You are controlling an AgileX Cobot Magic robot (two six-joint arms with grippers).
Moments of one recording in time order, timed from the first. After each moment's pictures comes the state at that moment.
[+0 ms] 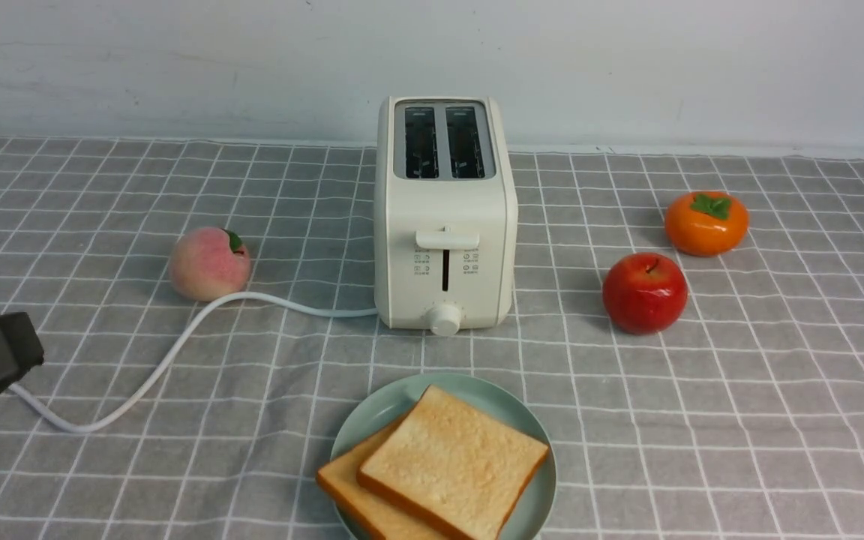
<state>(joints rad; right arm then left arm) 0.27 0.04 -0.57 -0.36 0.49 0.37 -0.40 0.45 -0.58 -0.06 0.39 -0.43</state>
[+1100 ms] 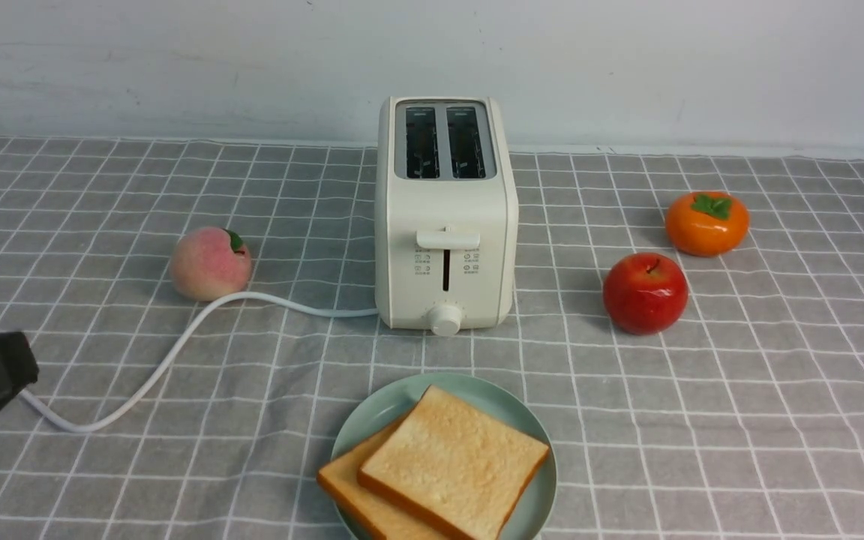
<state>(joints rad) 0.27 -0.02 -0.46 -0.56 0.44 0.60 -0.38 0.40 -0.49 0.01 0.38 -0.43</state>
